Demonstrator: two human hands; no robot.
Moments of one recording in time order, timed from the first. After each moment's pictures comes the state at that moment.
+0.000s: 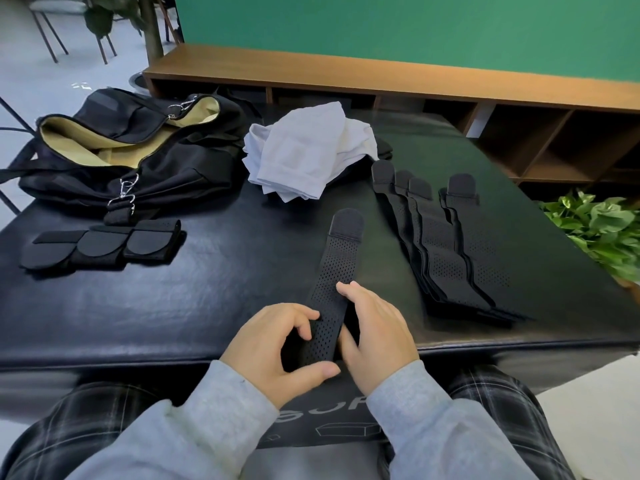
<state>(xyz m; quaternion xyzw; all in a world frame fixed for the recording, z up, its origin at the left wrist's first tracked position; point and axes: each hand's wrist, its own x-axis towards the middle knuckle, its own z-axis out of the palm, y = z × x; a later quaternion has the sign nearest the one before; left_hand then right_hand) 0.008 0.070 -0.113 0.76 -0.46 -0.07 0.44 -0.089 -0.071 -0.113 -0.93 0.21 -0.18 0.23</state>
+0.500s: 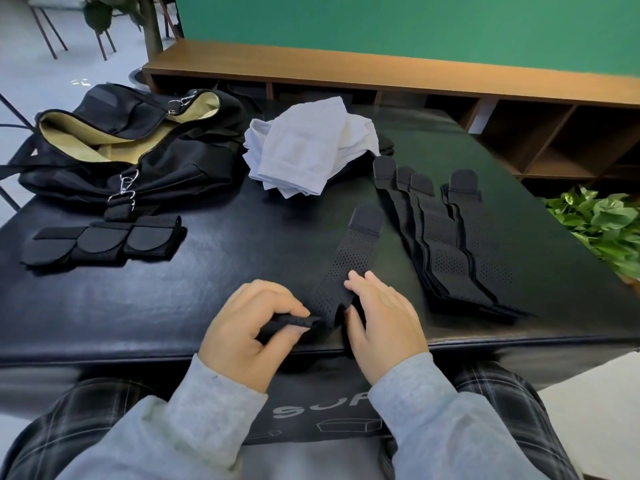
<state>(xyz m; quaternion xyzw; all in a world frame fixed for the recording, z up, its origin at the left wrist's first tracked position) 0.014 0.075 -0.097 0.70 -0.48 0.07 0.52 -0.084 -0.077 -0.114 -0.94 0.24 -0.17 0.19</state>
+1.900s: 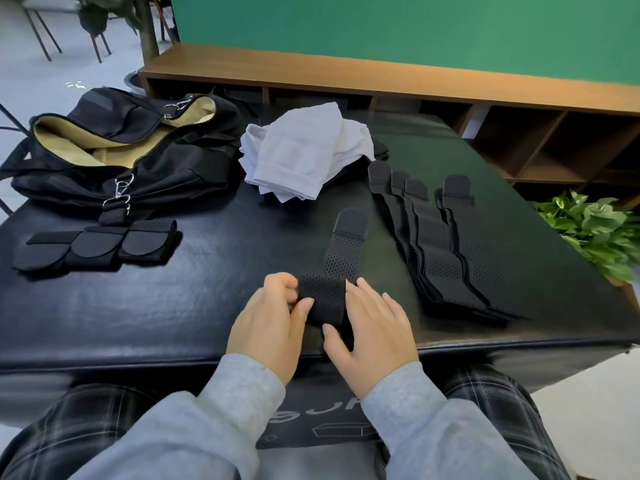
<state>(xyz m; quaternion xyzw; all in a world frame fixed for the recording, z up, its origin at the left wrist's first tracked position) 0.006 0.040 -0.106 0.87 -0.30 -0.04 0.40 -0.085 -0.070 -0.124 -0.95 0.25 -0.16 0.07</state>
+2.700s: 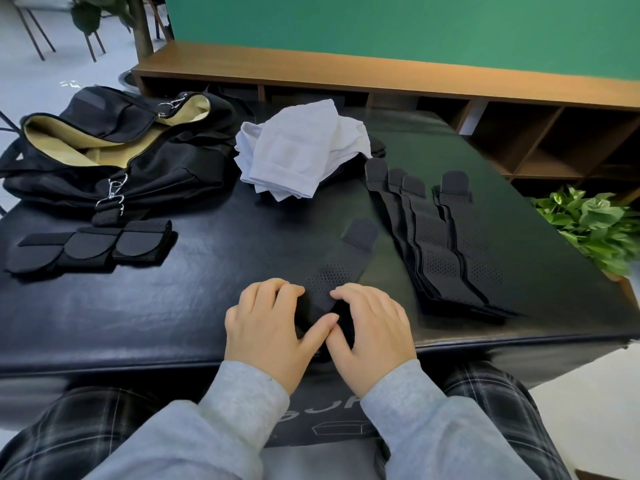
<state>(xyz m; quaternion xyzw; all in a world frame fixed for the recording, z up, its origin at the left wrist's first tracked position) 0.005 0.037 -0.125 0.89 -0.35 0.13 0.25 -0.086 -0.071 -0.126 -0.92 0.23 -0.27 0.14</state>
